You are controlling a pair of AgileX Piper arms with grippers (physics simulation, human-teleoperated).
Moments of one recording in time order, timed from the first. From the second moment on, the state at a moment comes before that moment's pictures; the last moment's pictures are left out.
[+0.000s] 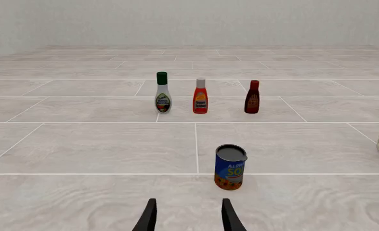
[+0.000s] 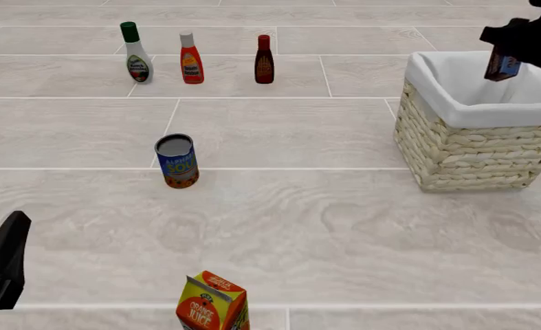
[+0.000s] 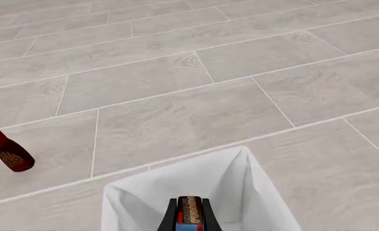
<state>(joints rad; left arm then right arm) 0.00 0.01 0.00 0.00 0.00 -0.22 1.76 -1.36 -0.09 0.08</state>
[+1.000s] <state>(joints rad) 0.00 0.01 0.00 0.00 0.00 -0.23 1.79 -1.37 -0.07 0.09</state>
